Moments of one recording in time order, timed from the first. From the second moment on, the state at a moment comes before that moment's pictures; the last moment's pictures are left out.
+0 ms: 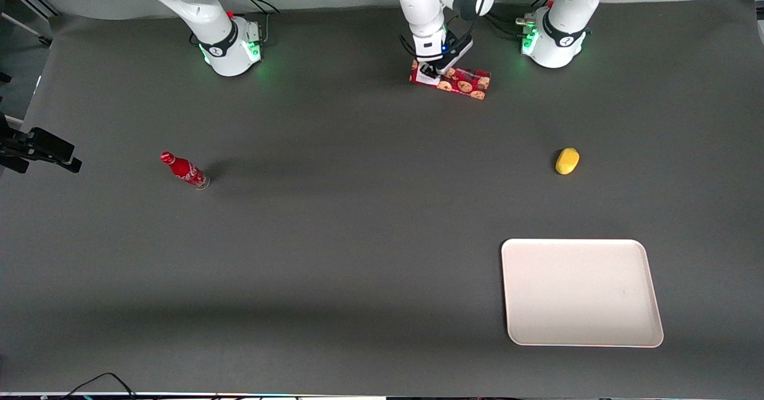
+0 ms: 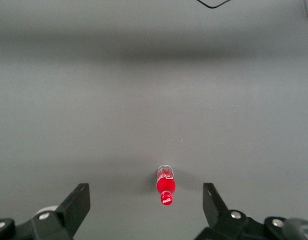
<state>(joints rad) 0.45 -0.52 -1.78 -2.50 -0.56 2.21 -1.59</state>
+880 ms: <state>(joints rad) 0.51 -0.52 -1.38 -2.23 -0.49 1.85 -1.41</state>
